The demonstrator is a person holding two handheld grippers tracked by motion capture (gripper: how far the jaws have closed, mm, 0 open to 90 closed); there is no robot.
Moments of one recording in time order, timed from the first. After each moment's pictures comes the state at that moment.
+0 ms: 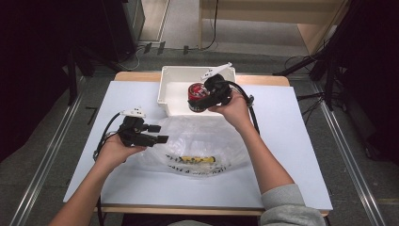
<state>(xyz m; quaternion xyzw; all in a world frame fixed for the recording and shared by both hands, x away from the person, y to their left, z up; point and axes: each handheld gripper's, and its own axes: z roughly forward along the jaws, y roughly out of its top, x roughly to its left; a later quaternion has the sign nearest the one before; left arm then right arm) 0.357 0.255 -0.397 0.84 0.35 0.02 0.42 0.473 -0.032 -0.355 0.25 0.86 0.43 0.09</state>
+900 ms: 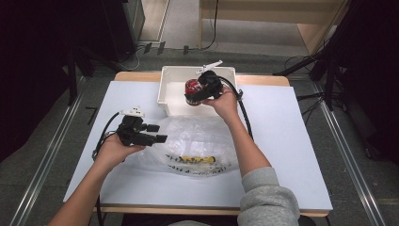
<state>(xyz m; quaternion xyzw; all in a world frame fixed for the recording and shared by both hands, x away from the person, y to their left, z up) 0.360 0.259 -0.399 0.84 0.36 0.02 0.42 0.527 -0.012 -0.396 0.30 0.85 0.42 0.09</state>
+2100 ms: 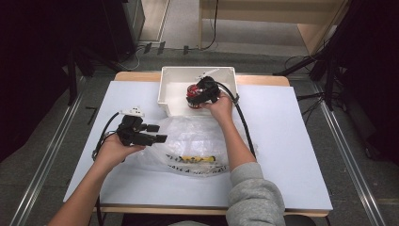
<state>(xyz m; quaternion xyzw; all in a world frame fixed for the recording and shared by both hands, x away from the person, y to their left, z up) 0.360 0.259 -0.399 0.83 0.36 0.01 0.42 0.550 -0.005 -0.446 0.34 0.85 0.40 0.10</state>
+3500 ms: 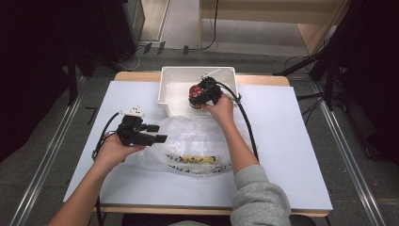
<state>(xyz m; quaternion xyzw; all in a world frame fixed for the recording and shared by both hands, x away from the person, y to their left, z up) 0.360 0.259 -0.399 0.83 0.36 0.01 0.42 0.545 -0.010 -0.444 0.39 0.84 0.36 0.10</state>
